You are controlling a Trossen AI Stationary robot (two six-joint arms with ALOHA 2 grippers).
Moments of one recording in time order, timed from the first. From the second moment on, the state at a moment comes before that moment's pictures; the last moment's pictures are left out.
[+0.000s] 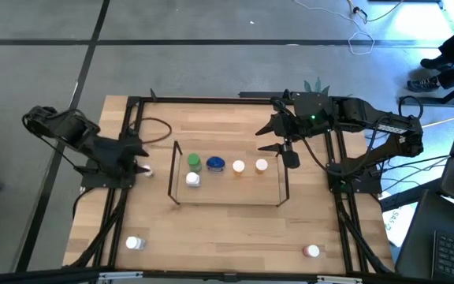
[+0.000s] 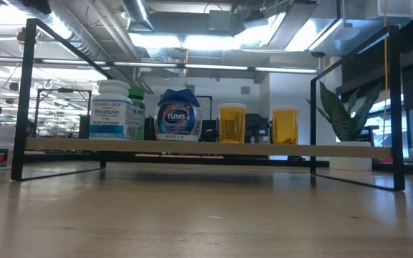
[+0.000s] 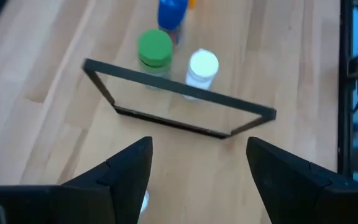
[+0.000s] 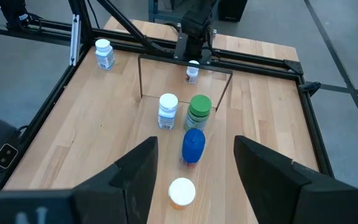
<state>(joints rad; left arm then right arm) -0.45 0.79 1.18 -1.24 -0.35 -0.62 -0.01 1.36 1.67 -0.88 -0.09 -0.17</state>
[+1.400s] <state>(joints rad) -0.45 0.75 1.18 -1.24 -0.53 -0.56 0.55 1.46 1.67 -1.35 -0.20 0.35</state>
